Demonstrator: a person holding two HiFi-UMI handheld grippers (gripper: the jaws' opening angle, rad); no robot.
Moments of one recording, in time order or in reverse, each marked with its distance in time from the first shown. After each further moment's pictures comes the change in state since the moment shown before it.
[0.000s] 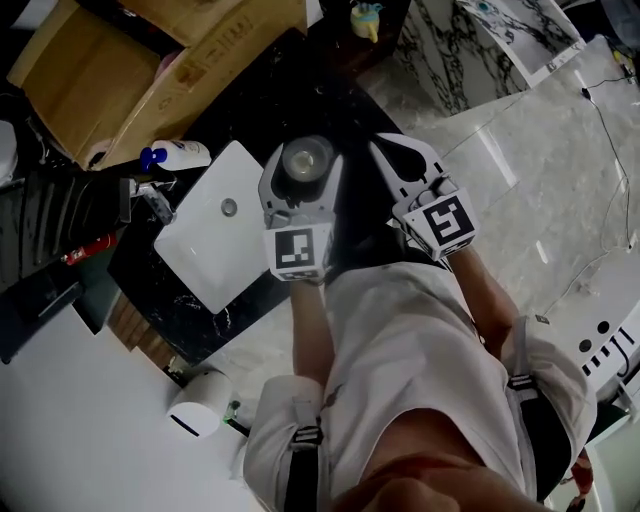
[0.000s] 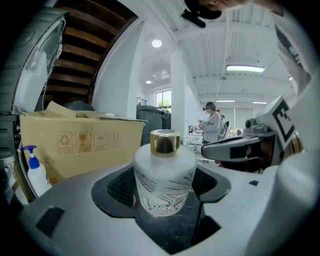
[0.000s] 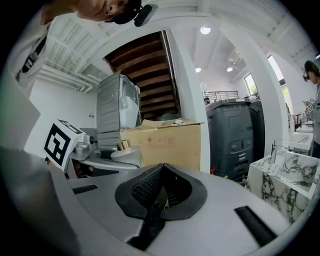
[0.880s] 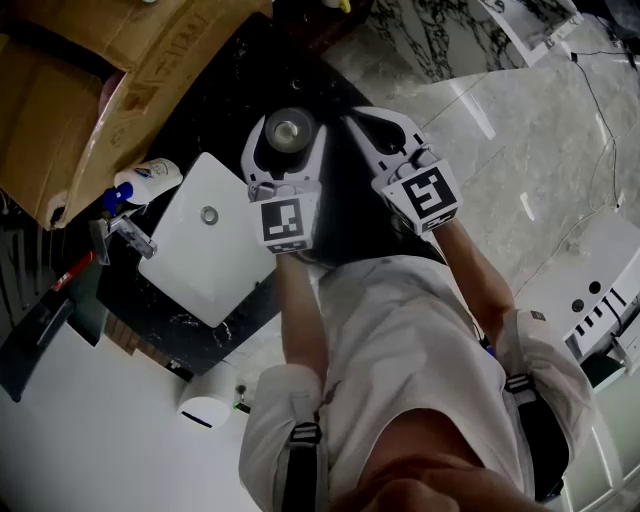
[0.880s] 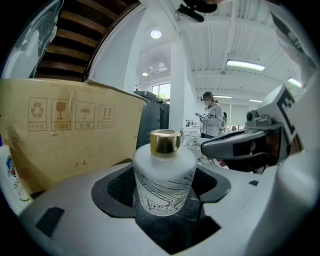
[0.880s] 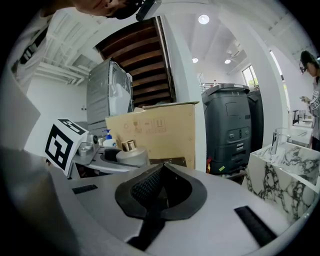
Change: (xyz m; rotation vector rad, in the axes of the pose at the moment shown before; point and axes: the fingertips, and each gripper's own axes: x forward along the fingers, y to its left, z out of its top) left arm 0.083 0.026 -0.048 -0.007 0.071 -0.065; right arm 0.062 -0.039 -0.047 0.024 0.101 -0.043
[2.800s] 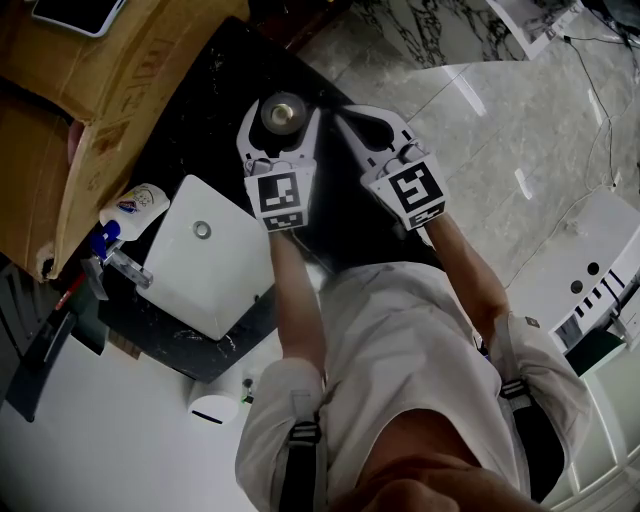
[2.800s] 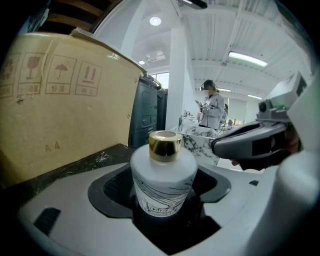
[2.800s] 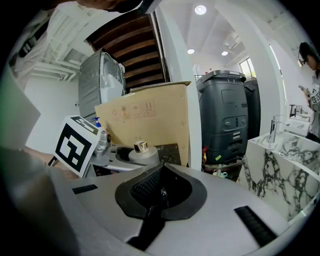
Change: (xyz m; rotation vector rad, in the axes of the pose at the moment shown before) left arm 0.075 0.007 -0.047 0.004 0.121 -0.055; right arm 0.030 -0.029 -0.046 0.035 0.093 -0.035
